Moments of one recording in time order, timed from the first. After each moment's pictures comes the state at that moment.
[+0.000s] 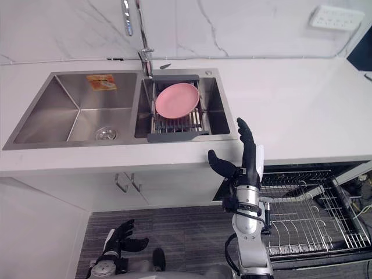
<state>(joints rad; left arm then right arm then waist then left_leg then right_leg) 0.12 0.12 -0.01 0.90 0.06 -0.17 0.13 0.16 -0.04 0.00 -0.14 -0.27 -0.19 -0.27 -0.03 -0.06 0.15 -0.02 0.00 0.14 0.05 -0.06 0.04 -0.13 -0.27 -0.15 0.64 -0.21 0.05</state>
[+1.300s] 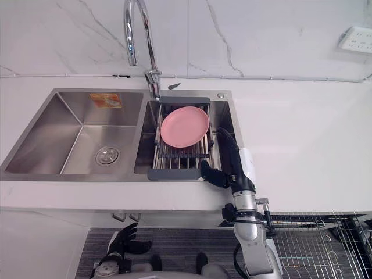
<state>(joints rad) 0.09 0.07 0.03 0.96 0.07 -0.16 0.11 0.21 -0.15 0.06 -0.13 -0.42 -0.20 -0.20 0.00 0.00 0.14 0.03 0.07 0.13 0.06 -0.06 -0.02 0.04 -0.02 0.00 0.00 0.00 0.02</state>
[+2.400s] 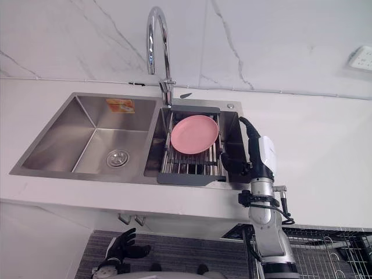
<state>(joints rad) 0.11 0.07 0.05 0.98 0.03 -0.16 0.10 0.04 -0.28 -0.01 -0.05 -0.47 -0.12 -0.23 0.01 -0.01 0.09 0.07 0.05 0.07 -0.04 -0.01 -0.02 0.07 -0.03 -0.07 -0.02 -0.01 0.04</state>
